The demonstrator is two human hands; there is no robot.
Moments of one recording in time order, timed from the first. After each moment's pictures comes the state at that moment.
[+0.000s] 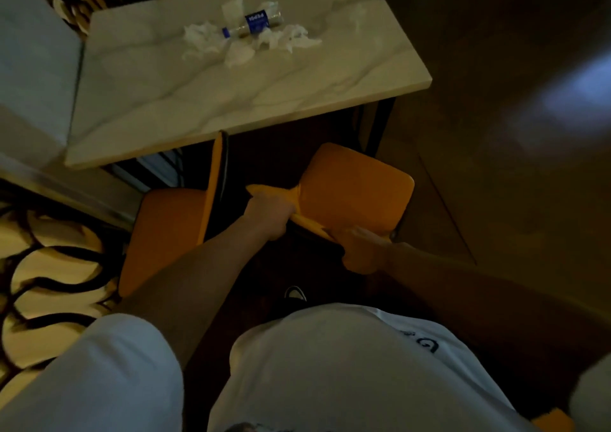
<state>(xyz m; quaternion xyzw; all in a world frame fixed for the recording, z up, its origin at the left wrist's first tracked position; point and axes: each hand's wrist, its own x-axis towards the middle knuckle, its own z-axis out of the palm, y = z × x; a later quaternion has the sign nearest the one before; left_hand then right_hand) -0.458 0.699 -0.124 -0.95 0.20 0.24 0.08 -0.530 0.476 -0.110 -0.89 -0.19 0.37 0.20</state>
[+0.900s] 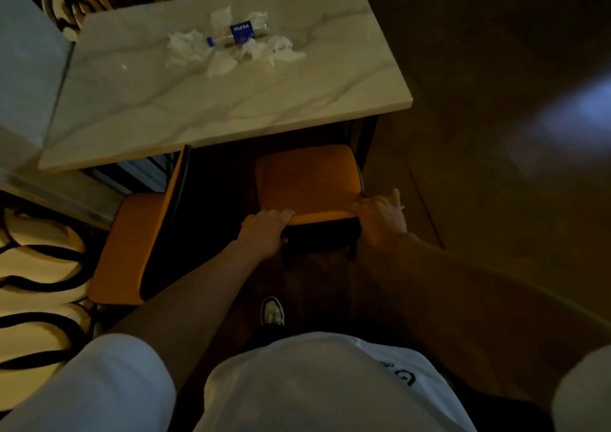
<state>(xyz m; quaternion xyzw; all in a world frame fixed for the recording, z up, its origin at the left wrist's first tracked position) -0.449 0.608 -0.141 -0.96 0.14 0.23 -0.01 -0.448 0.344 -0.130 -0.98 -0.15 0.16 0.02</state>
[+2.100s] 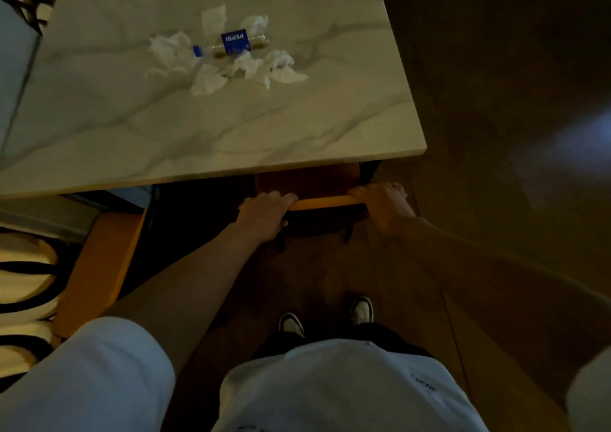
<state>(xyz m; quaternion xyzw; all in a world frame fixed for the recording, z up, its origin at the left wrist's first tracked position) -0.236 0.573 -0.138 -0.96 0.12 0.23 -0.03 -0.217 0.303 -0.132 -0.96 -0.17 0.20 0.07</state>
